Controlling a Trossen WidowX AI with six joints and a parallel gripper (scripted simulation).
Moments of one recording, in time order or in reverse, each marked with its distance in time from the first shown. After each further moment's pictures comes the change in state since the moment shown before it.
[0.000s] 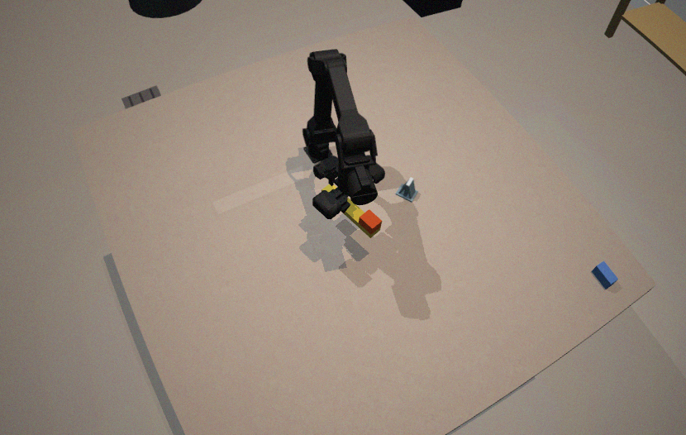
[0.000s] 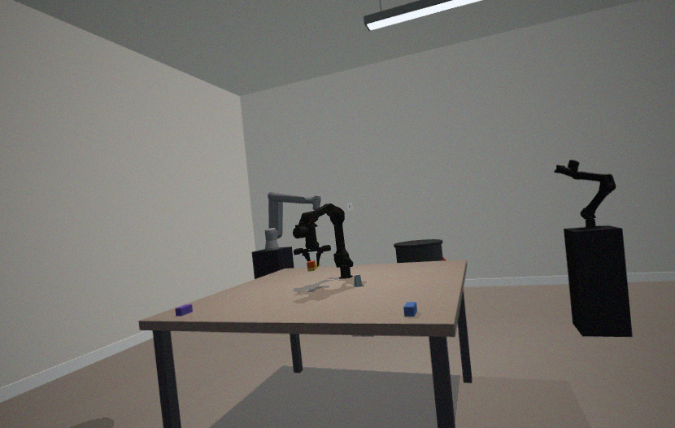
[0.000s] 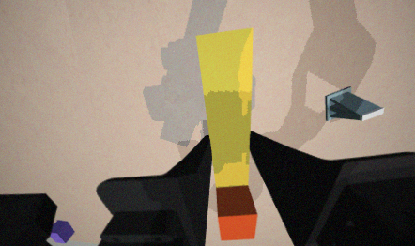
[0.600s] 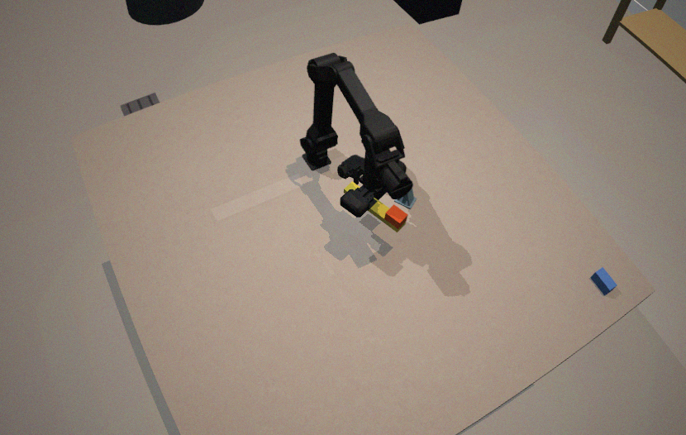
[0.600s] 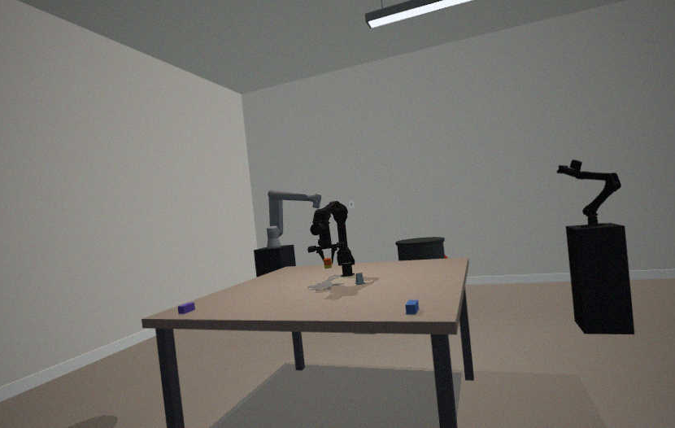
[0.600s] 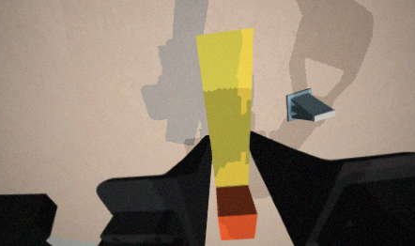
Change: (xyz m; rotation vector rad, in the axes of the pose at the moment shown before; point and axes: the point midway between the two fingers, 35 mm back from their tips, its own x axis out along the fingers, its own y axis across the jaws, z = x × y) arm 0.001 -0.069 -0.019 -0.093 0.001 -0.023
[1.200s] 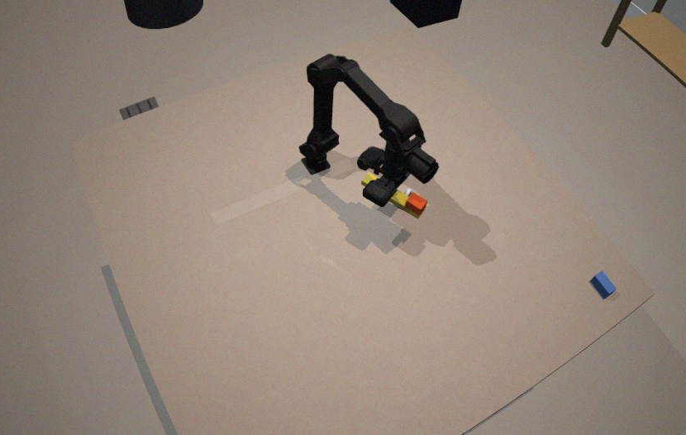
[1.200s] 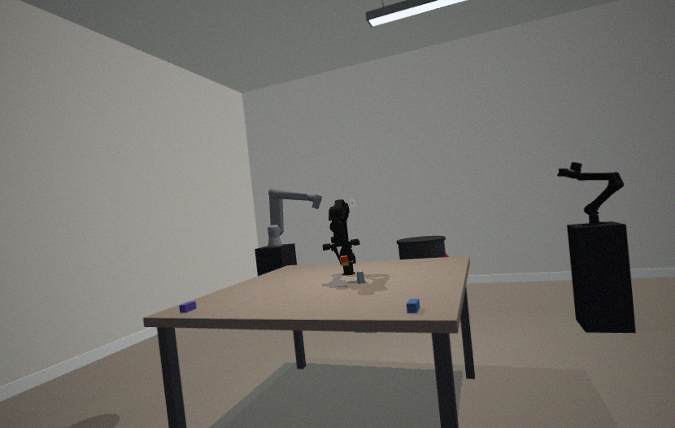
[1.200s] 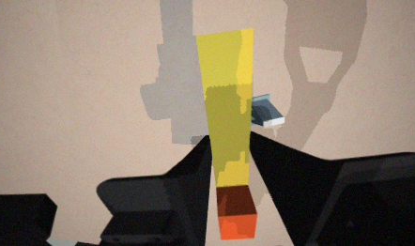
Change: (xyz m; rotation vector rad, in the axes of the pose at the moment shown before) arm 0.002 -0.071 -0.007 -0.093 -0.007 -0.022
